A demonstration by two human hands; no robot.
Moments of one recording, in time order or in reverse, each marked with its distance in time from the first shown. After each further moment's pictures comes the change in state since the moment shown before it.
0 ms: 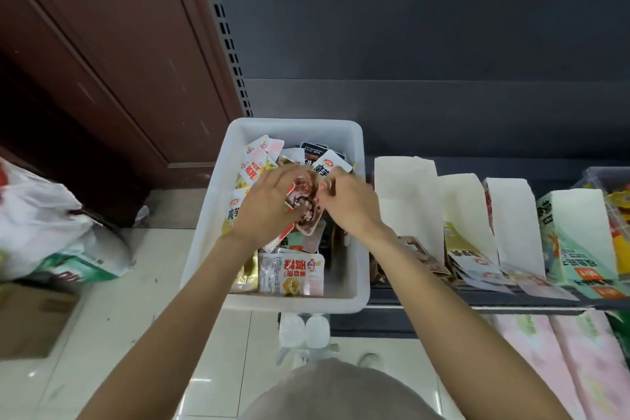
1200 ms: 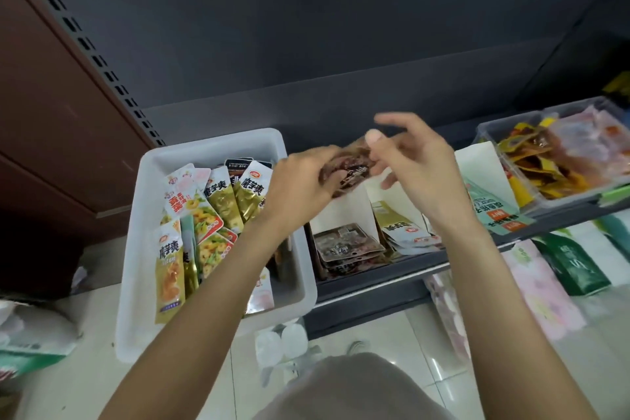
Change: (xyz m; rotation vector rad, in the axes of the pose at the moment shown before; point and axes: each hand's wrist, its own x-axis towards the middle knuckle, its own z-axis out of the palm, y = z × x) left_hand 0.052 0.155 0.001 -0.253 0.098 0.331; right_hand -0.089 0.059 -0.146 0.666 0.451 0.102
